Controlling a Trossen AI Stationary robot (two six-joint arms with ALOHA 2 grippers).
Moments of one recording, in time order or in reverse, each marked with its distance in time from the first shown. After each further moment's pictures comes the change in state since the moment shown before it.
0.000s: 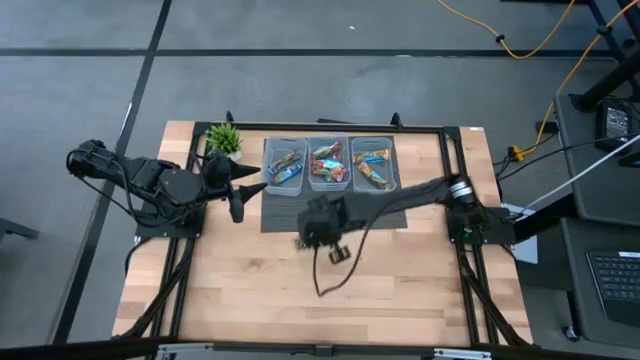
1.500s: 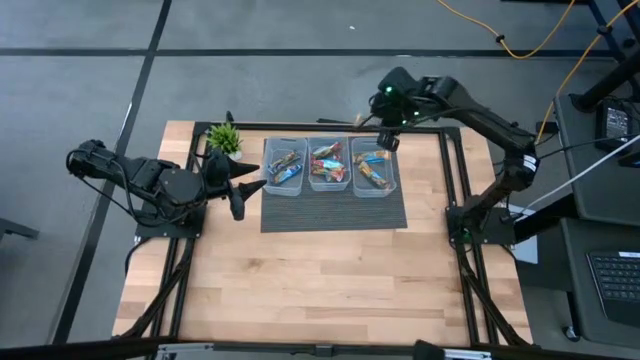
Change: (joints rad) left arm 0.000 0.000 0.000 0.008 -0.036 -0.036; right arm -0.744 -0.492 -0.118 -0.227 -0.027 0.007
